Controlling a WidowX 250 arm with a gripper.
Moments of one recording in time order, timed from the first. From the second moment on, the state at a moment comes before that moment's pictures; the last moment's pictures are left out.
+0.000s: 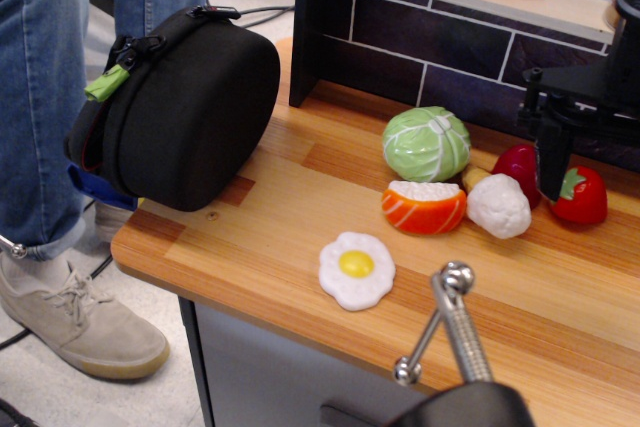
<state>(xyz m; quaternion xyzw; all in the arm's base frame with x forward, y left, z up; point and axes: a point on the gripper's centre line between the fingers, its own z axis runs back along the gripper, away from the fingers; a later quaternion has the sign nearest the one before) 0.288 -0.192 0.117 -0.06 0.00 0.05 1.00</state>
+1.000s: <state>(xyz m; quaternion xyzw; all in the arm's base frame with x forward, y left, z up) 0.274 -0.052 0.148 -0.03 0.05 0.01 1.00</state>
